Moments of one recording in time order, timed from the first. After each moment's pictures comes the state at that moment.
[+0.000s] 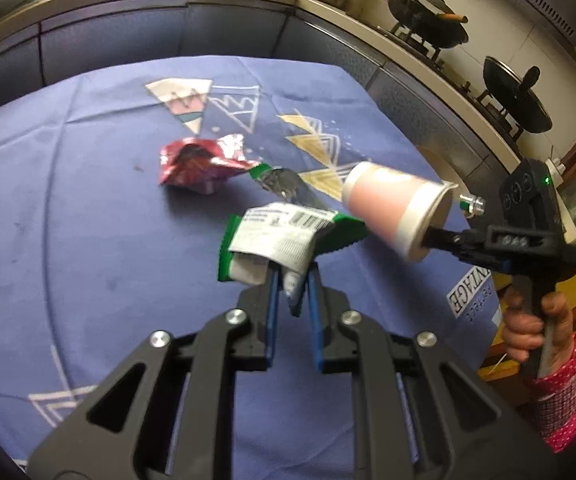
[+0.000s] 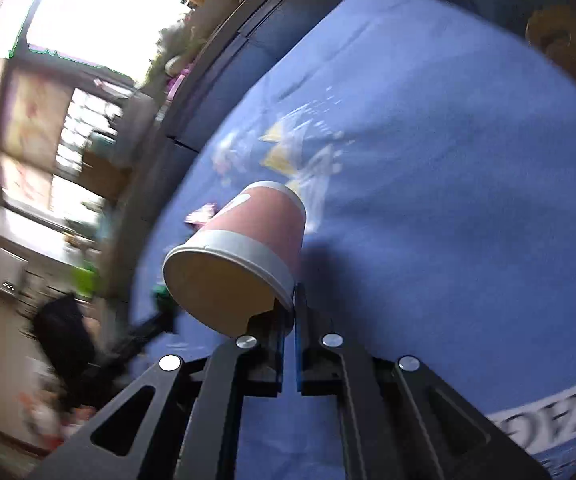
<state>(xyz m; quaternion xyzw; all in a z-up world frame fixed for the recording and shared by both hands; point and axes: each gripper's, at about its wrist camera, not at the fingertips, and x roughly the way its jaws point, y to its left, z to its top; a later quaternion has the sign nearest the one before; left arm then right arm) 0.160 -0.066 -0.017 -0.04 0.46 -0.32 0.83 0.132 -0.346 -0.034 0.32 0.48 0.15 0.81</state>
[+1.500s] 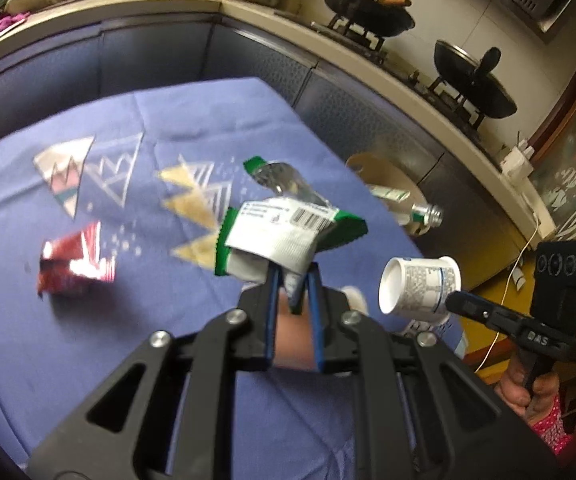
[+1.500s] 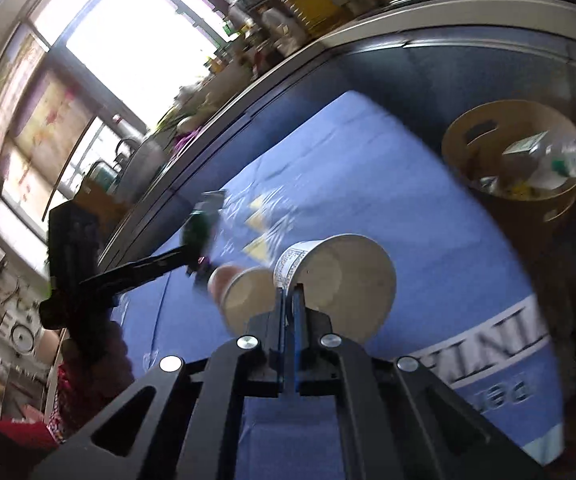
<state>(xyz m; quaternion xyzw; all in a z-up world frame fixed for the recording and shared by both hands) 0.193 -0.169 0.015 -0.02 0.44 -0.40 0.81 0.039 -0.405 0.010 0.29 0.34 0.09 0.89</state>
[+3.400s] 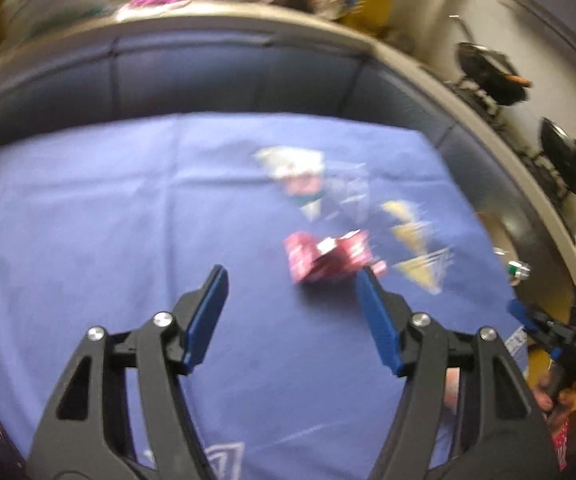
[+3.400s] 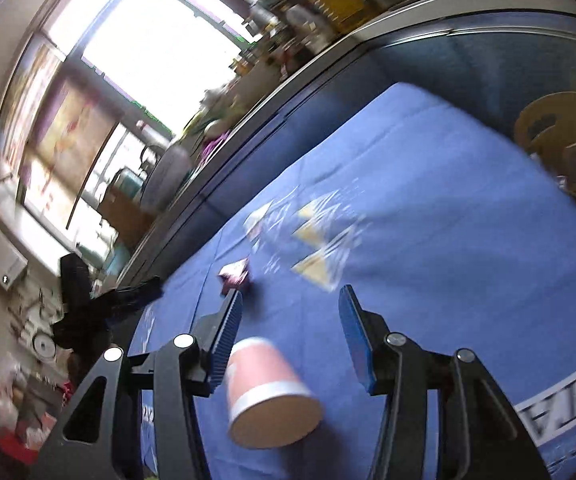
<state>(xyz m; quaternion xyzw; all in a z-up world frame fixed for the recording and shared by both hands) 0.230 0.025 0.009 -0.07 0.44 -0.20 0.87 0.086 -0.344 0.007 0.30 0.33 0.15 0.88</state>
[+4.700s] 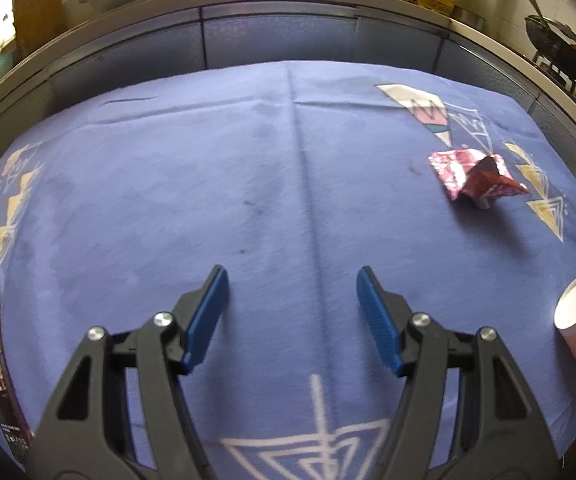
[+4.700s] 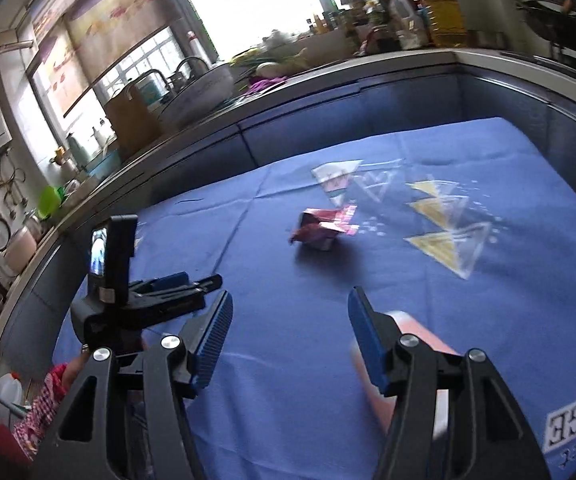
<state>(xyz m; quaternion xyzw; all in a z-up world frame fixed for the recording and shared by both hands) 0.199 0.071 -0.065 0.00 0.44 -0.07 0.89 0.102 -0.177 0.025 0.11 0.35 0.17 0.91</state>
